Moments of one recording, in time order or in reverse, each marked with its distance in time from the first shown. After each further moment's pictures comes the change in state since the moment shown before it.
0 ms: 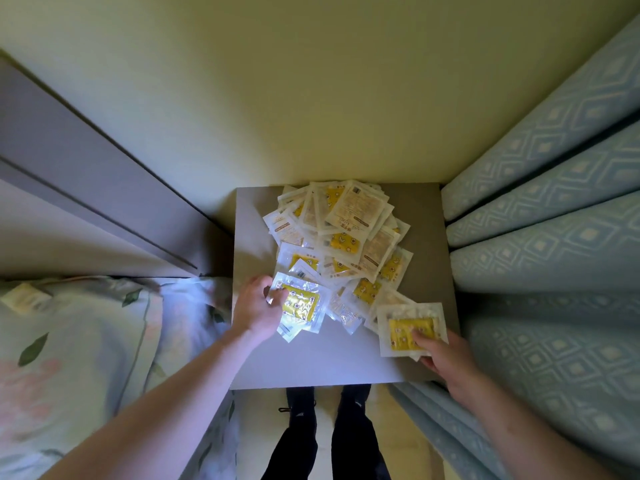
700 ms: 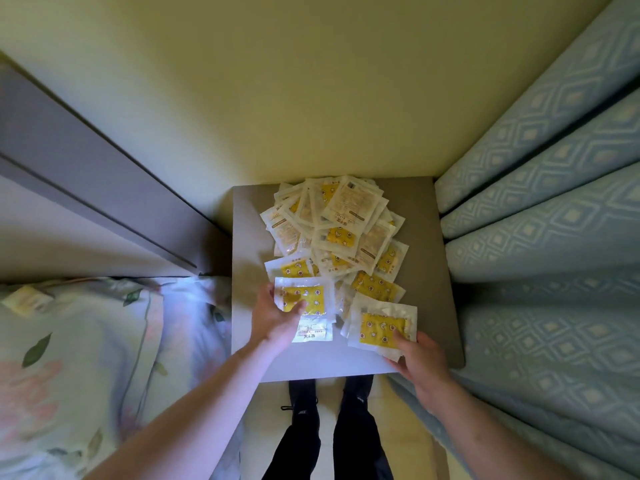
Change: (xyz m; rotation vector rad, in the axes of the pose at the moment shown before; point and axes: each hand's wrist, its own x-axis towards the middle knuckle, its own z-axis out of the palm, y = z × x) left_hand -0.033 0.015 0.030 -0.355 -0.025 -0.276; right_hand -0.029 0.020 0.044 0.254 0.014 0.025
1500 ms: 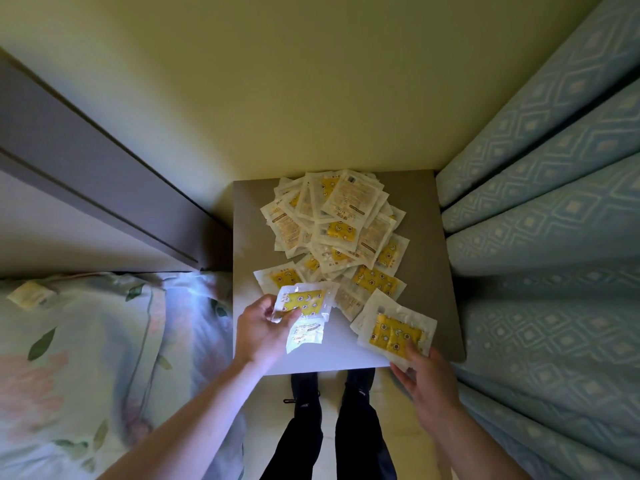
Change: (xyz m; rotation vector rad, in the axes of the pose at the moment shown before) left_hand -0.028 -0.017 -0.026 0.028 -0.004 0.146; right_hand -0.026 0.021 -0.012 0.235 0.056 0.021
